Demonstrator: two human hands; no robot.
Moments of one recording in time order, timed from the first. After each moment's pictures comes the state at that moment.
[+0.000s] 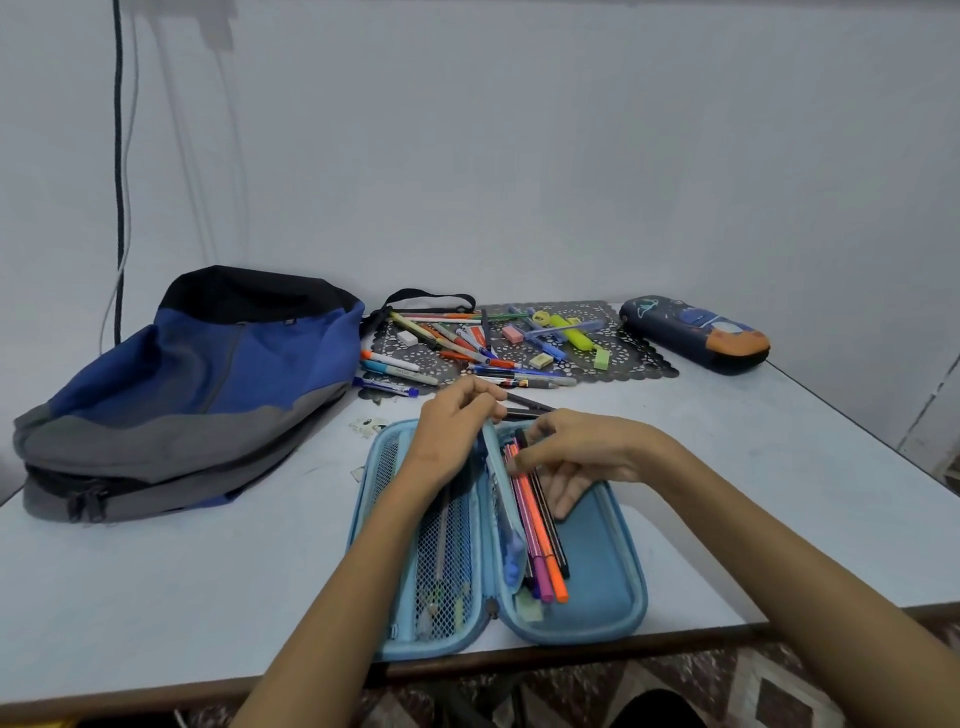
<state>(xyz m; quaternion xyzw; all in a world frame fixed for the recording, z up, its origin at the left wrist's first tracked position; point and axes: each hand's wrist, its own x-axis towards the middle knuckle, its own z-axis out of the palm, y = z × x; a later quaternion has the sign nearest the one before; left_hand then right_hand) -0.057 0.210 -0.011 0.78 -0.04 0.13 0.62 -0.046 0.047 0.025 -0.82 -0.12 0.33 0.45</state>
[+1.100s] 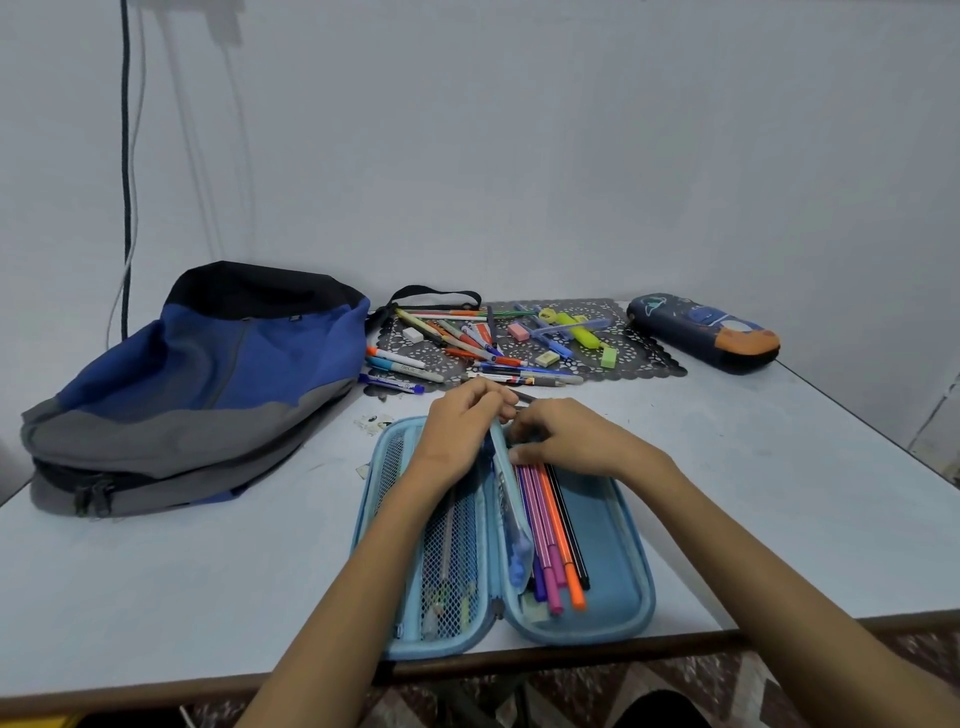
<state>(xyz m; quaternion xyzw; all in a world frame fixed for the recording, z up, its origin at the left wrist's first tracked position) -0.060 0.209 -0.010 0.79 -0.06 0.13 0.59 -0.027 0.058 0.009 -0.93 -0.31 0.08 0.21</state>
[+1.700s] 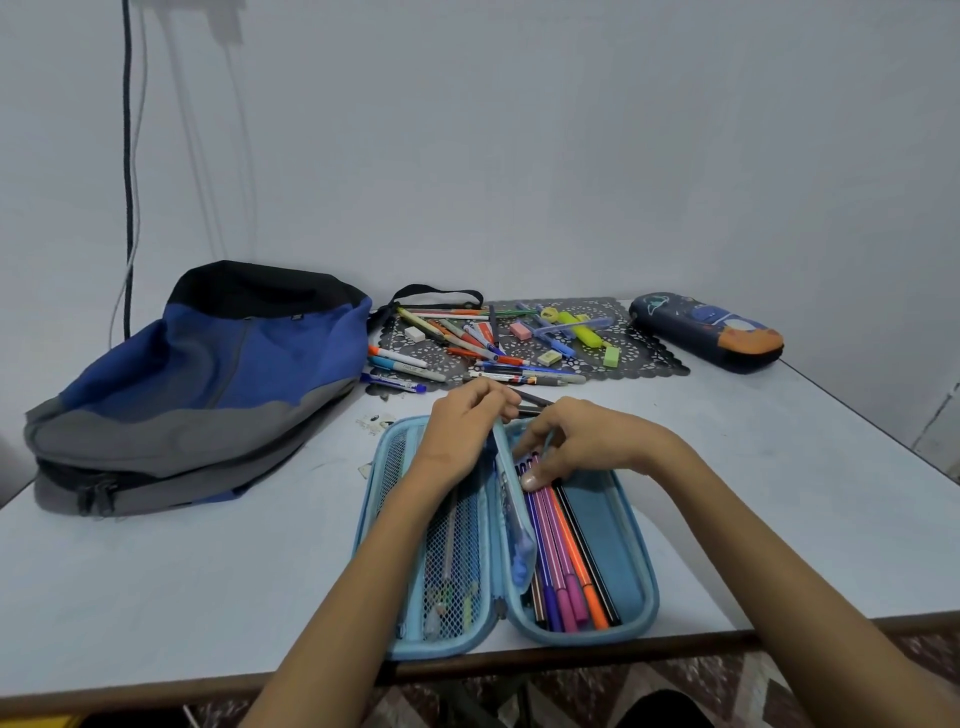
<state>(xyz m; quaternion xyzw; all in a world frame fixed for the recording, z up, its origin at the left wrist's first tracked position) -0.060 0.210 -0.011 0.80 -0.07 0.13 0.59 -0.031 0.044 0.021 -0.90 -0.30 0.18 0.24</state>
